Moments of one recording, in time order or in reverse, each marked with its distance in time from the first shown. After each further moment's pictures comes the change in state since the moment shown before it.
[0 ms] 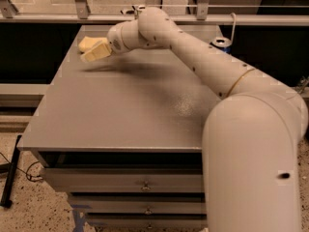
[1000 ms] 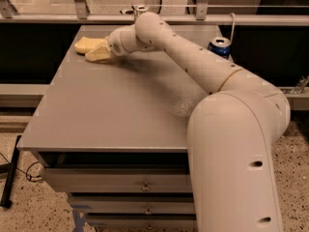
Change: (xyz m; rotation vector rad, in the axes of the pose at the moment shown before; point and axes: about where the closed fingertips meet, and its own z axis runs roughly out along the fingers) arm 0.027 -0.018 0.026 0.020 0.045 0.037
